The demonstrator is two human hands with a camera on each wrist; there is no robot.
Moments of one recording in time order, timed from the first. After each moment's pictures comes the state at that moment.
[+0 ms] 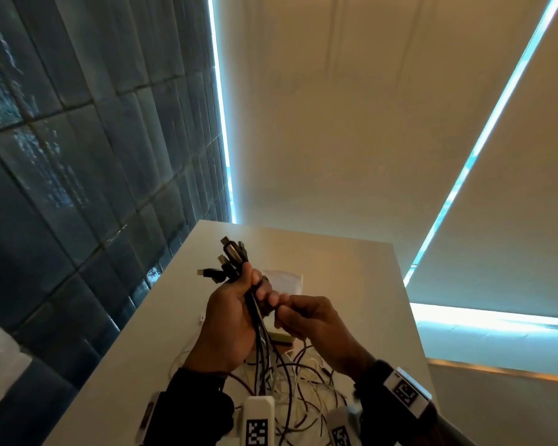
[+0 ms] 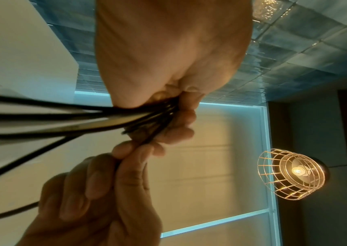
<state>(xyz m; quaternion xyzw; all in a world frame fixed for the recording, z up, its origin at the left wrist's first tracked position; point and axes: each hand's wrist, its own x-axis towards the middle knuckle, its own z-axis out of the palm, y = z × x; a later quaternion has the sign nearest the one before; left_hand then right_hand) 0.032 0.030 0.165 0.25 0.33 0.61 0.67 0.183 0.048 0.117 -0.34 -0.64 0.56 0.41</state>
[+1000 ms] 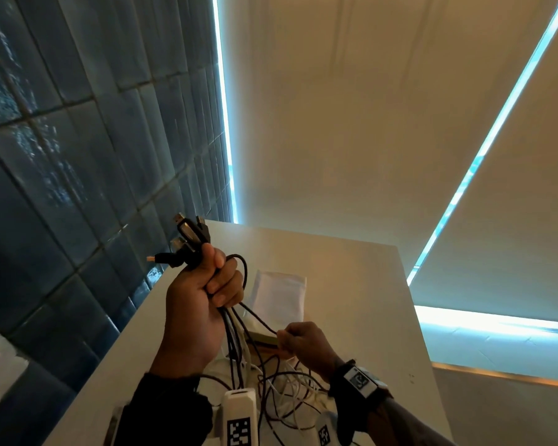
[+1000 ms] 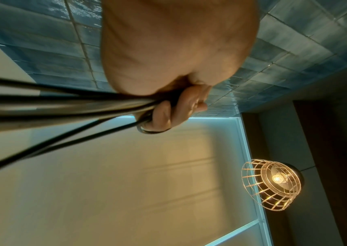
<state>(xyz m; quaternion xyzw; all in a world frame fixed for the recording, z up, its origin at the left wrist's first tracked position) -0.008 0.036 0.184 0.32 0.26 0.68 0.61 0.169 0.093 0.006 -0.55 -0.64 0.48 0.25</state>
